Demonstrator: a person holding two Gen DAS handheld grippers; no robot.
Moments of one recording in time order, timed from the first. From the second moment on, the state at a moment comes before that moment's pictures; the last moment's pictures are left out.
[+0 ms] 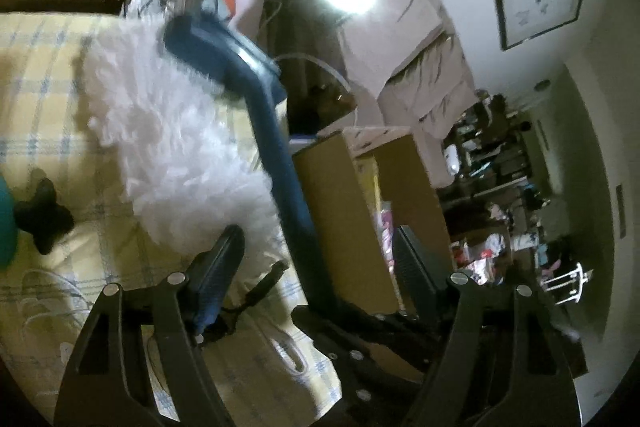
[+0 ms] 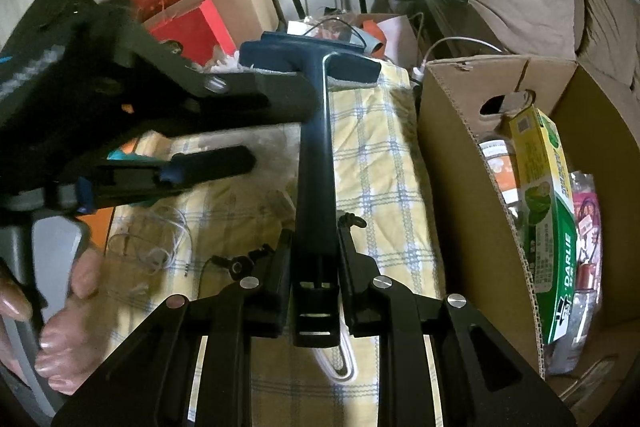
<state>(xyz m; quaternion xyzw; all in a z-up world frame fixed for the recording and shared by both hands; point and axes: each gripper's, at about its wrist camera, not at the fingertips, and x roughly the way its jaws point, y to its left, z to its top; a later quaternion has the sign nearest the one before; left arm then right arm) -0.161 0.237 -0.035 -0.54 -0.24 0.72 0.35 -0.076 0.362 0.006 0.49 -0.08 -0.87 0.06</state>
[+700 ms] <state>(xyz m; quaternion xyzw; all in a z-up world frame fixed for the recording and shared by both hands) -0.168 0.279 -0.066 -0.59 -0.27 0.67 0.36 -0.071 0.363 0.009 0.49 -0.09 -0.87 0.06</state>
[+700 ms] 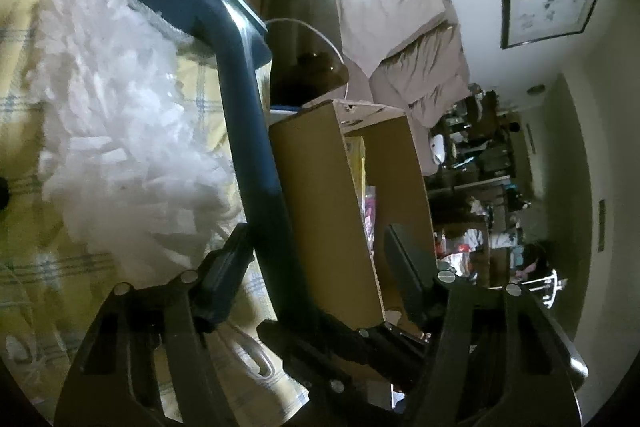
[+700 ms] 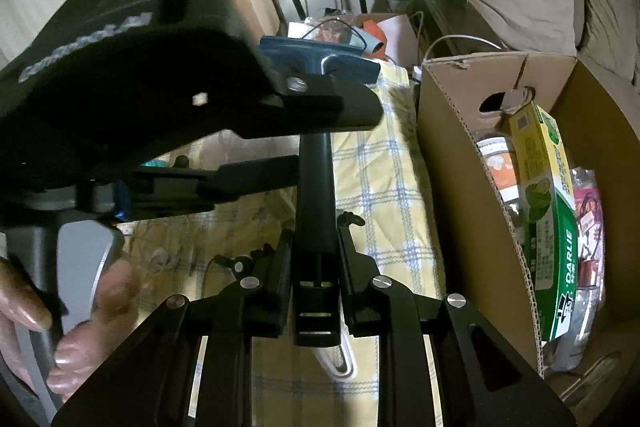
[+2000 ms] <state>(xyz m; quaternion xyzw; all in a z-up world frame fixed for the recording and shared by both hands) -0.140 0.105 0.024 -0.49 -0.29 0.77 0.30 -0.064 0.211 0.105 0.40 -0.02 -0.90 0.17</state>
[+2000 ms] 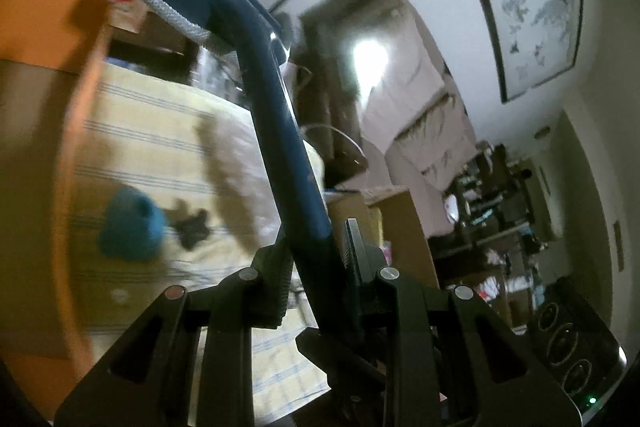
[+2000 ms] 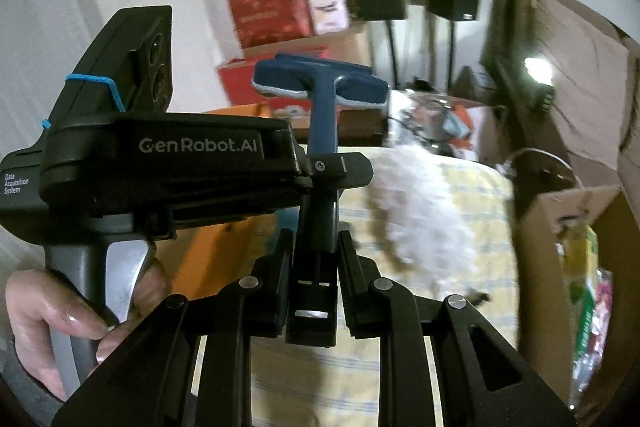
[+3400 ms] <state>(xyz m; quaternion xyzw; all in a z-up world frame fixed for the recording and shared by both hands) -0.177 -0.050 -0.072 -0.60 -0.29 0.71 0.24 -0.100 0.032 0.024 0.46 0.03 -0.86 0.22</state>
